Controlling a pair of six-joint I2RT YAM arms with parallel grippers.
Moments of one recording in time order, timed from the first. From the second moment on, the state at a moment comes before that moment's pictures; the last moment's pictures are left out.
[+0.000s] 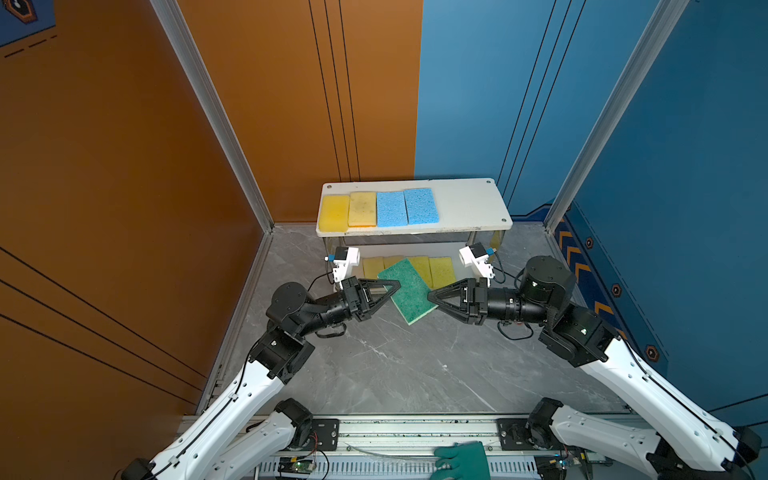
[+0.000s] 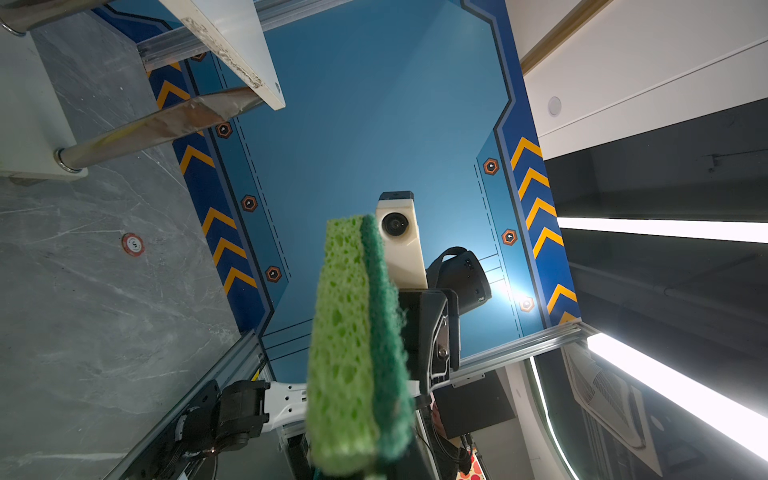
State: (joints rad) left arm -0.56 0.82 0.82 0.21 0.67 -1.42; right arm 0.74 0.98 1.17 -0.31 -0.66 1.19
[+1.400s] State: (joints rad) left arm -0.38 0.65 0.80 0.07 0.61 -1.42; right arm 0.57 0.97 1.26 -0.36 -0.66 1.18
